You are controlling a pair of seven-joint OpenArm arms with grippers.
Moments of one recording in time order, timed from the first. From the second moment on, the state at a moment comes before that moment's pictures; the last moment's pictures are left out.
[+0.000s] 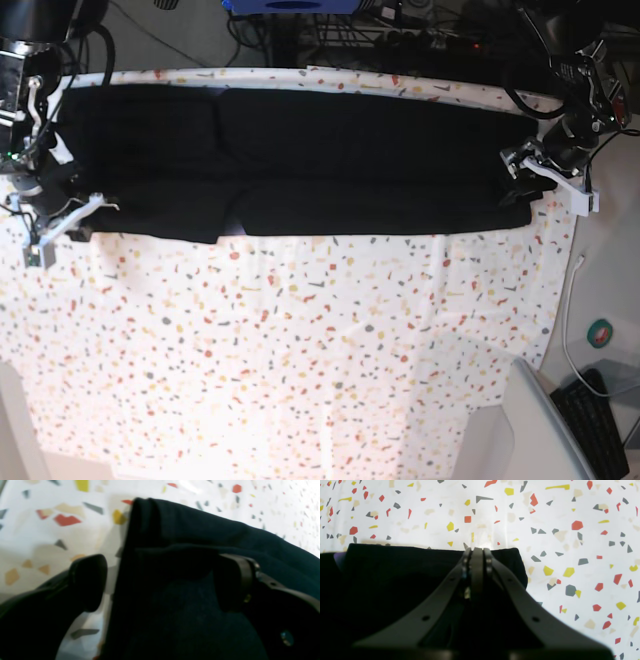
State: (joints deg) left arm 5.1 -15.1 -39.6 61.1 -25.8 -40.8 35.8; right arm -8.1 12.1 17.6 82.1 16.5 17.9 -33.9
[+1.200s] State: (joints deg) left arm 23.2 -12.4 -20.0 97.0 -25.4 -25.9 32.3; right arm -9.4 12.2 17.4 80.6 16.5 17.9 -33.8
